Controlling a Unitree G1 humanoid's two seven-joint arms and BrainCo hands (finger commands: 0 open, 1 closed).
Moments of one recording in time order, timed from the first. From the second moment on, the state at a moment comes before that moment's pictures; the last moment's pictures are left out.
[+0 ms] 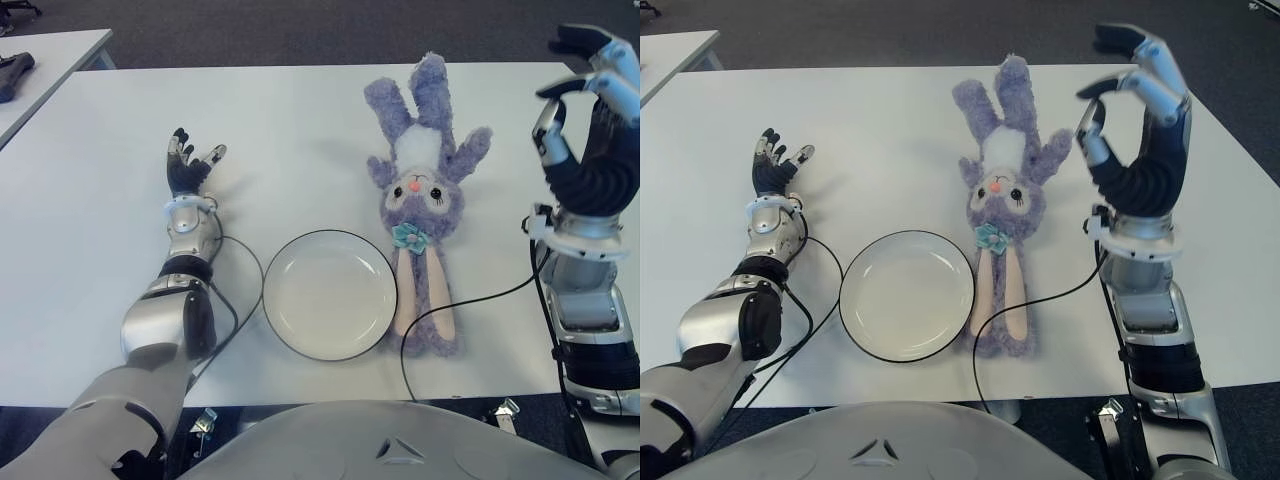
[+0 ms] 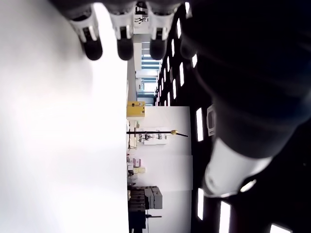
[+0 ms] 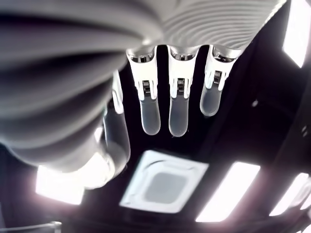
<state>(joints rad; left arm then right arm) -0.65 0.24 0.34 1.21 -0.06 -0.45 0.11 -0.15 -0.55 -0.06 -0.28 -0.16 -0.58 -0.36</state>
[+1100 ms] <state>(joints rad) -0.64 0.23 0.34 1.21 -0.06 -0.45 0.11 -0.04 -0.77 -0.29 0.25 -0.39 -1.01 -0.10</state>
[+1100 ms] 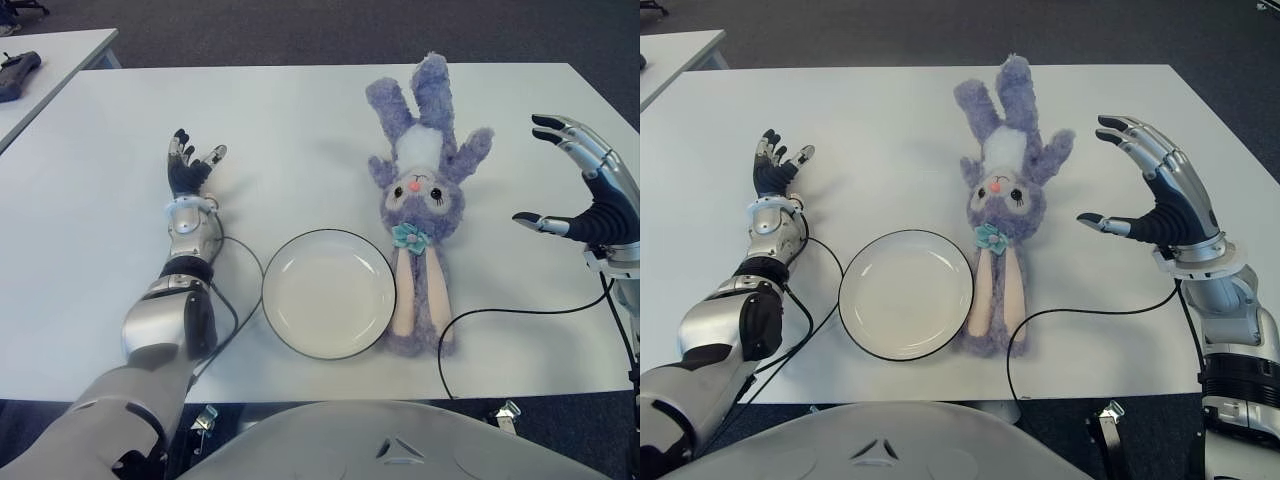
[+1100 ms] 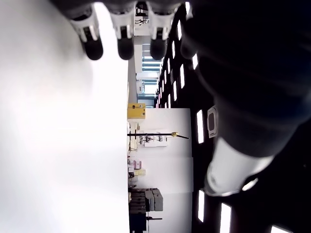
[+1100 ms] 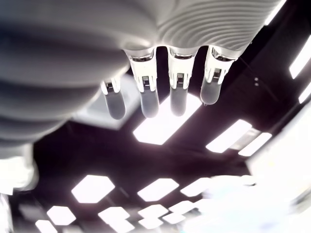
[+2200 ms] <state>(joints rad) -0.64 0.23 0.34 1.21 -0.06 -0.45 0.11 -0.29 -0.77 0.03 0.67 -0.94 -0.89 -0.73</state>
